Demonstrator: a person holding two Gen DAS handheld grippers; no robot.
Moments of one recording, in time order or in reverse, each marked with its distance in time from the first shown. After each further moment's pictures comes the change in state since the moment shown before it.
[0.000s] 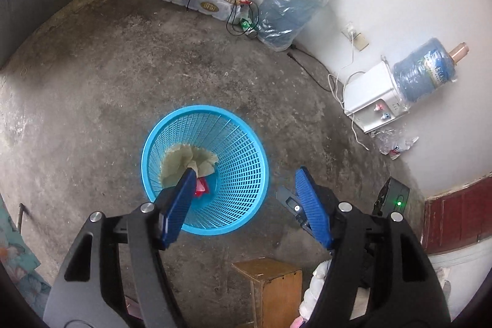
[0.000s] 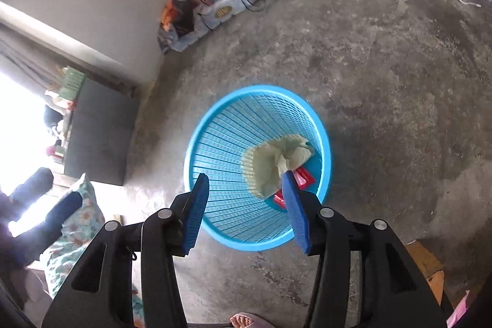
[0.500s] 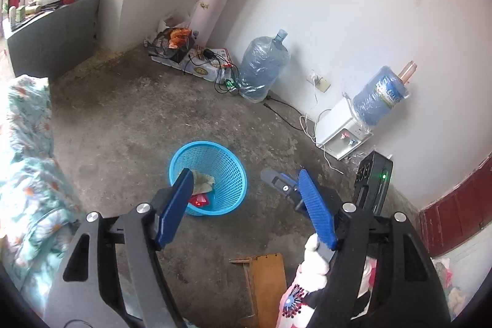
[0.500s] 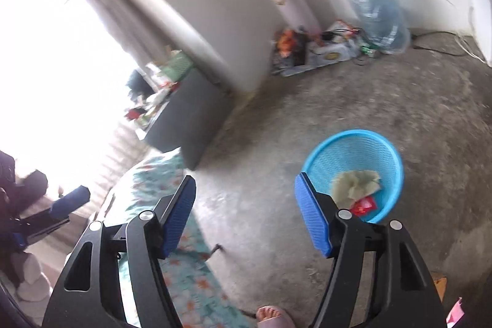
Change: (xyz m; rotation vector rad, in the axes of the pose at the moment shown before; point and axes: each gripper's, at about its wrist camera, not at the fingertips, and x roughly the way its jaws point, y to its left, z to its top) left arm -0.259 -0.017 -0.090 0.064 -0.262 -0.023; right arm -0.157 0.127 -0.051 -0.332 -0.099 0.309
